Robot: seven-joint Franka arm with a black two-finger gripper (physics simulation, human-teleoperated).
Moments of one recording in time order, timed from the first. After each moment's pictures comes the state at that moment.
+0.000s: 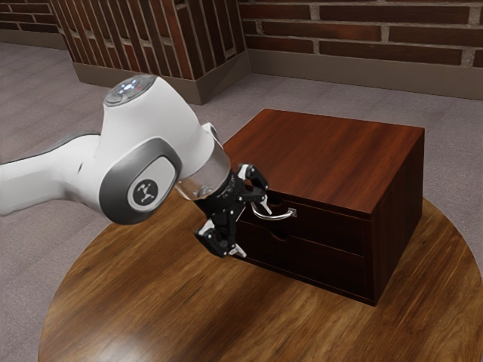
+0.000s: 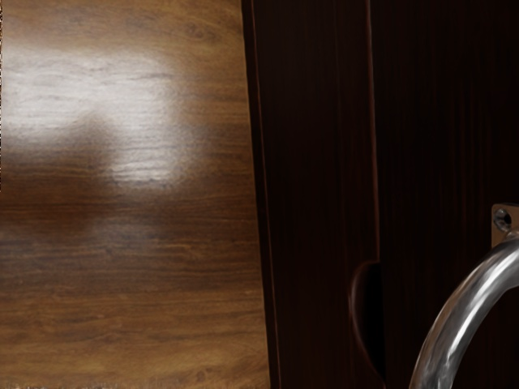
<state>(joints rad) -0.12 -0.15 0.02 -2.03 -0.08 2.24 -1.62</state>
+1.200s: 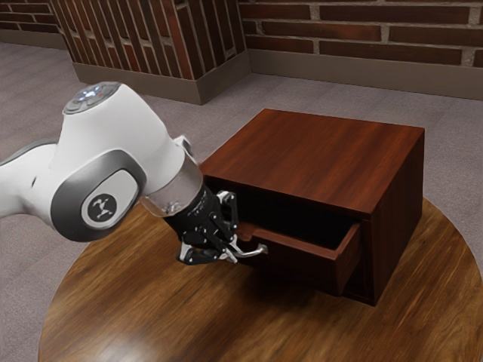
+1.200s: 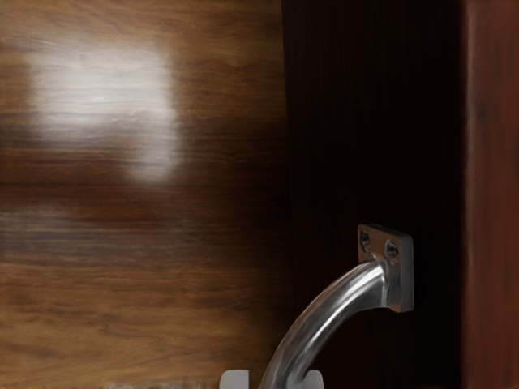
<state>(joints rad) -0.13 -0.31 0.01 -2.15 -0.08 2.16 -1.67</state>
